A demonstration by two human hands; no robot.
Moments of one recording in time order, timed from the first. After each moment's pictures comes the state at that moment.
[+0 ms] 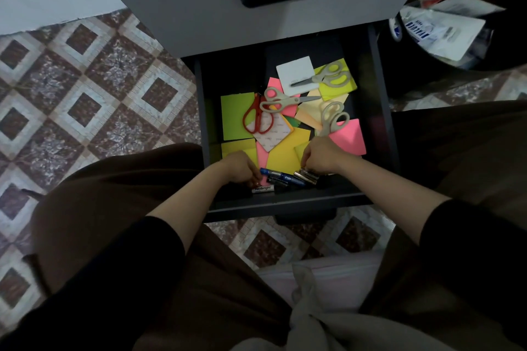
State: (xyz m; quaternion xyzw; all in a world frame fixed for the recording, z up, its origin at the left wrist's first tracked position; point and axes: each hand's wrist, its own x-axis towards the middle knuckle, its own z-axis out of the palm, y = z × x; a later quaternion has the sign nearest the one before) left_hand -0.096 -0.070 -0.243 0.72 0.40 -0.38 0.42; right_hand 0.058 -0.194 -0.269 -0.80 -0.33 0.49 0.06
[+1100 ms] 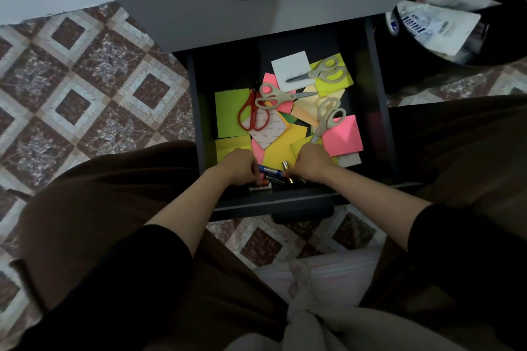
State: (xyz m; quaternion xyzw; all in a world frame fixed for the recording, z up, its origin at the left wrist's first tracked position) left_hand -0.092 -0.077 -0.255 0.83 0.29 -0.35 0.33; right_hand 0.032 -0.197 -0.259 -0.82 -0.28 0.49 0.06
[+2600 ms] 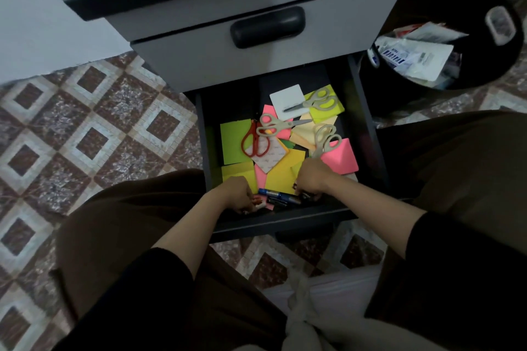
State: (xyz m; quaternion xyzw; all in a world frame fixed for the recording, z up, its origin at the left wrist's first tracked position) left_hand -0.100 -0.071 -0.232 0.76 0.34 -0.41 0.37; right_hand 0.044 -0.192 -0.236 -0.80 -0.31 0.51 0.05
